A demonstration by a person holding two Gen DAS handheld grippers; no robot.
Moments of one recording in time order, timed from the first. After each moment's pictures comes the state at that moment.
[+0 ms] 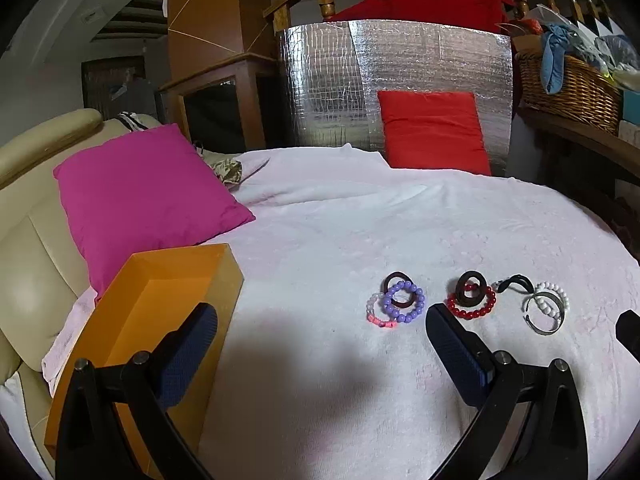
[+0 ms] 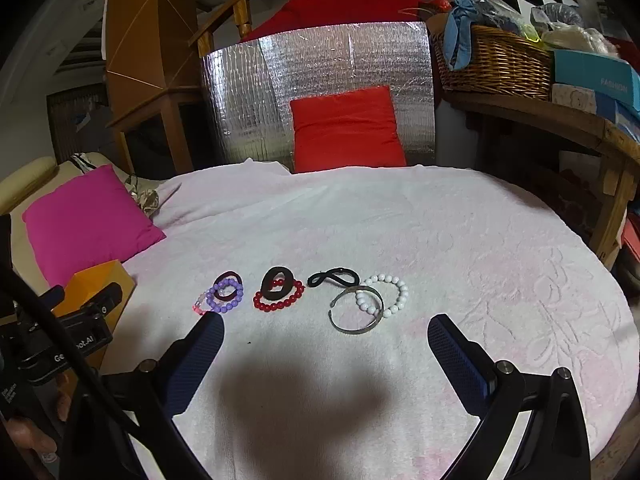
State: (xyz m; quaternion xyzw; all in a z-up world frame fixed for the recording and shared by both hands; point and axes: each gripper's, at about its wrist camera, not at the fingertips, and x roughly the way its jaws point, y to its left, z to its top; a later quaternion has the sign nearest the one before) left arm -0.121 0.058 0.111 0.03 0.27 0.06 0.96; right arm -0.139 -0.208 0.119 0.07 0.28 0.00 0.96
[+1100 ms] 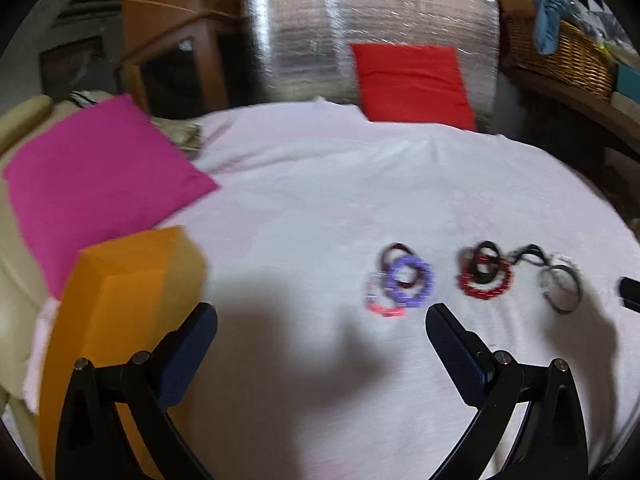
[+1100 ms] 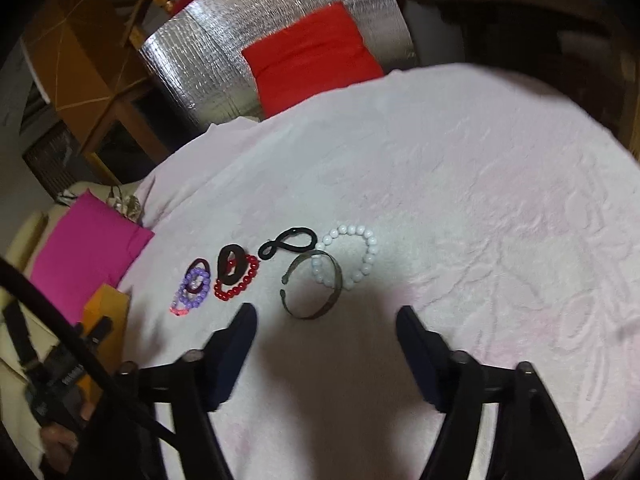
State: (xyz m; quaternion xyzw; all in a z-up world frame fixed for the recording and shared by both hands) left arm -0.056 0.070 0.081 0.04 0.36 -0.02 0.93; right arm -0.066 -0.296 0.065 0.22 0.40 0.04 0.89
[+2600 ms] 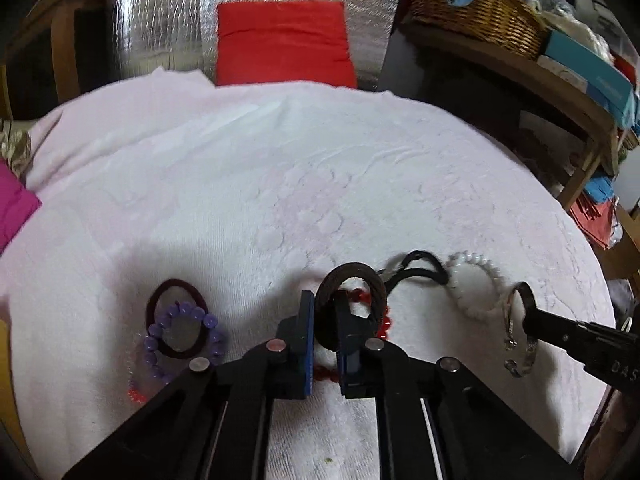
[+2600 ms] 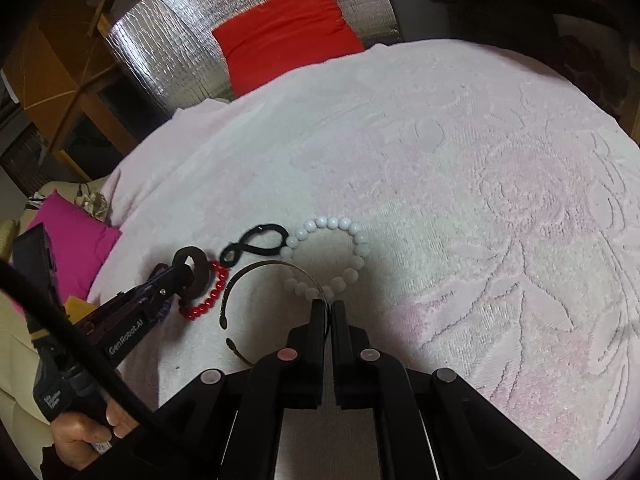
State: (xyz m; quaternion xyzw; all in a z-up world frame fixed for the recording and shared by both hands) left arm 0.022 -0.050 0.047 0.03 0.40 -0.21 0.89; right arm -0.030 -0.290 0.044 0.21 0.43 0.00 0.88
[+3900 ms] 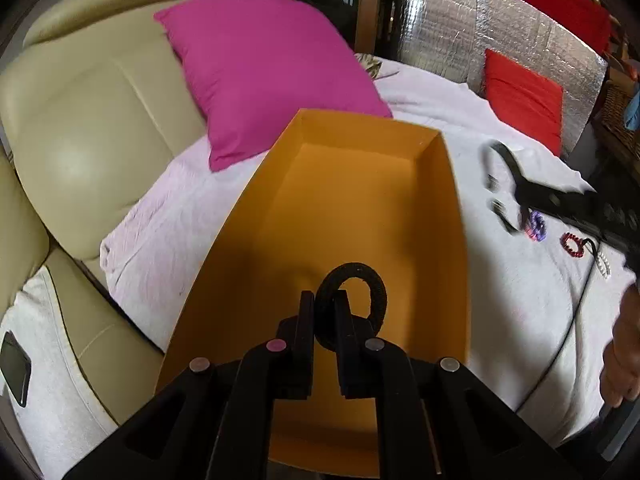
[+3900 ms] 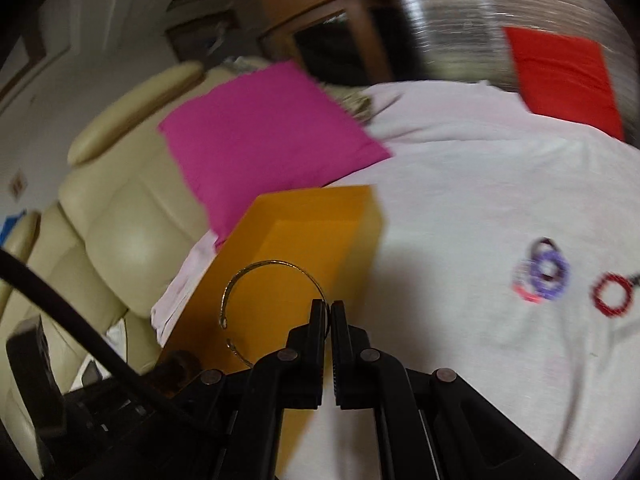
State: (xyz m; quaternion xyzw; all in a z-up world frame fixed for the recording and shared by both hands) left arm -0.200 0.287 0.069 -0.09 0.42 0.12 0.90; right arm -0.074 0.084 0.112 0.05 0.40 0.30 0.87
